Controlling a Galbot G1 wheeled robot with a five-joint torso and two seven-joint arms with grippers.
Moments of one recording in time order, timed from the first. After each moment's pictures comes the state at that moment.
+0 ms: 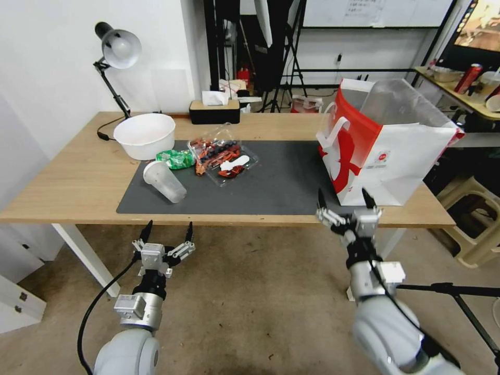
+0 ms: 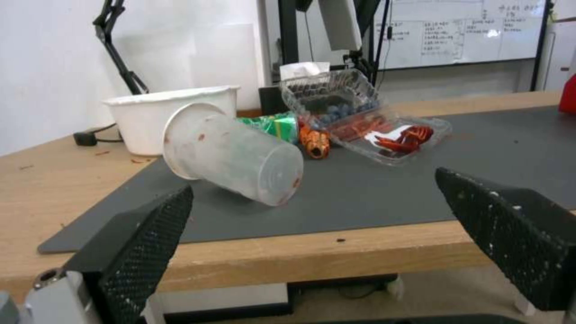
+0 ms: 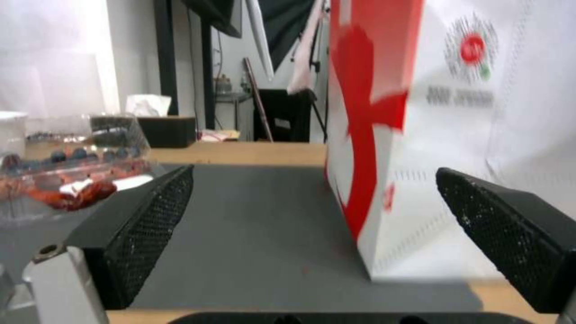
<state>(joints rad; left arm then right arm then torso) 1.62 -1.55 -0.60 -2.07 -0.06 -0.14 0.11 -1.53 1.13 0.28 2.14 0.18 0.14 0.44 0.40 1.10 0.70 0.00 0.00</state>
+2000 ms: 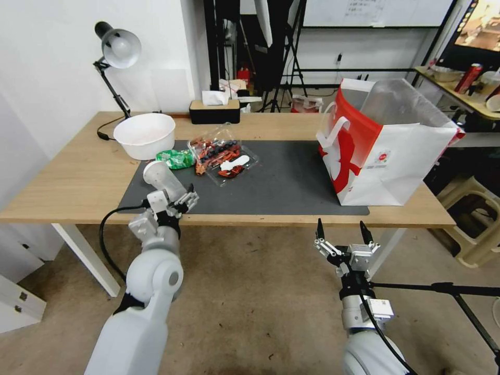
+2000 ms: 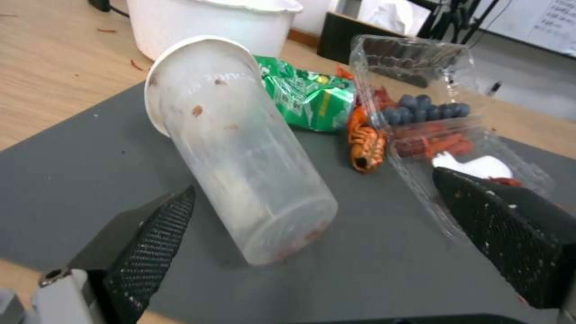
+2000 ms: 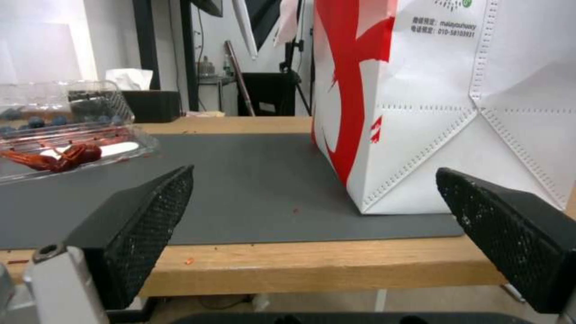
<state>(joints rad) 1.15 -1.40 -0.38 -2.01 -0.57 0.39 -0.54 -1.57 1.20 0.26 2.08 0.12 0.19 0.47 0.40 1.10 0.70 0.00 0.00</state>
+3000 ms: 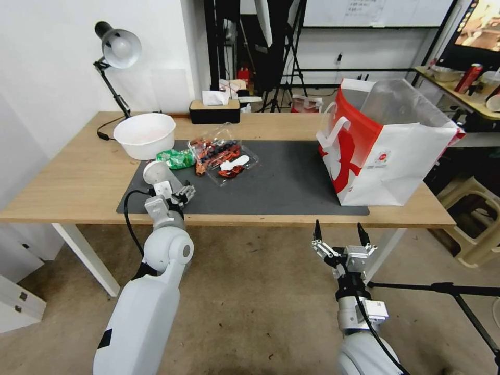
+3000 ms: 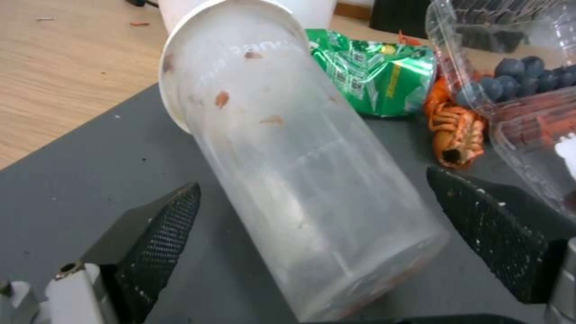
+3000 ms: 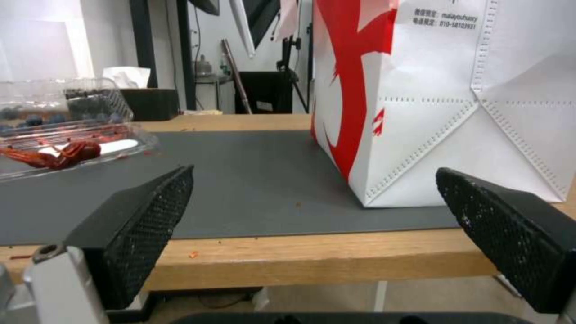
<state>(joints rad) 1.02 -1.40 -0.35 -1.83 -0.50 0.41 -0.63 -1.57 1.22 0.25 2.07 0.10 0.20 0.48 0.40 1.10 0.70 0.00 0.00</state>
